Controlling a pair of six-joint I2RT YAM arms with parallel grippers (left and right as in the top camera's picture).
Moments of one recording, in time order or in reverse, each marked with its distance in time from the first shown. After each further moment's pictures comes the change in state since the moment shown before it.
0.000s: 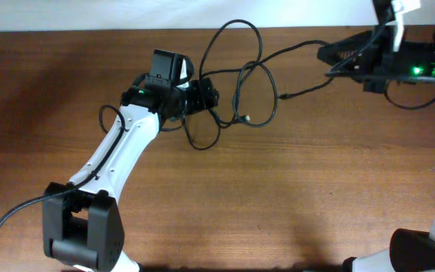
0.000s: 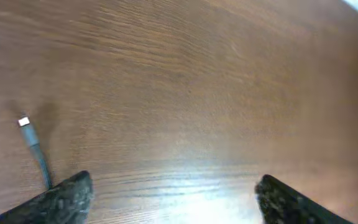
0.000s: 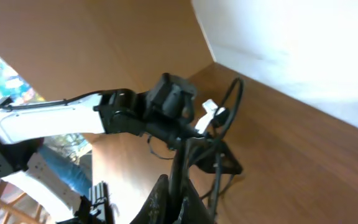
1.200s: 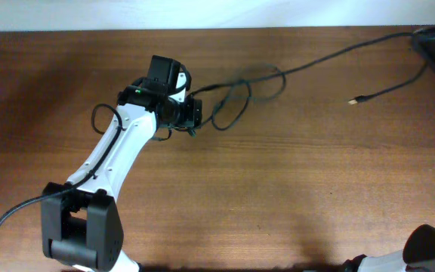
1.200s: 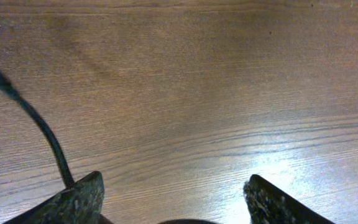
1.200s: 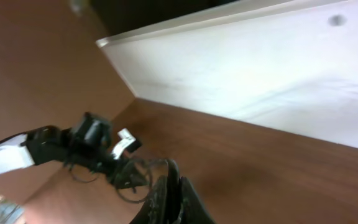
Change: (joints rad) left arm 0.019 0.000 0.000 -0.210 -0.153 0.332; right arm -0.426 0.000 0.000 0.014 -0.018 0.023
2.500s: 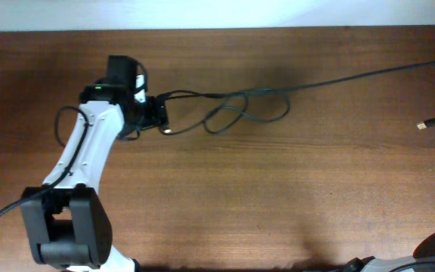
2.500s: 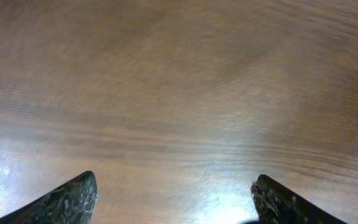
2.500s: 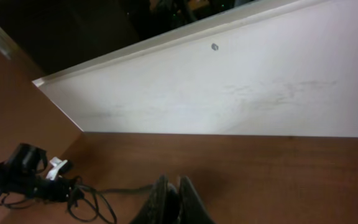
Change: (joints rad) left arm 0.221 0.000 0.000 -0.109 -0.040 -0.082; right arm -0.303 -0.001 0.000 0.019 -0.005 0.011
